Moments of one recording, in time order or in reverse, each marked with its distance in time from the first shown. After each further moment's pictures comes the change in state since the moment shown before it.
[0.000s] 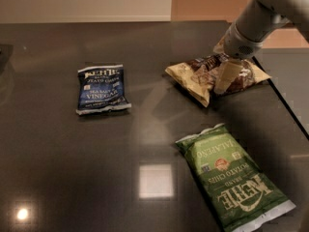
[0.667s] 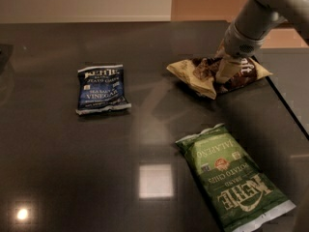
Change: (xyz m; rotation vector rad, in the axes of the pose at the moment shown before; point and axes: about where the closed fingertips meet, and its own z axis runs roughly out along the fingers) arm 0.007 -0.001 -0.003 -0.006 0.059 -0.041
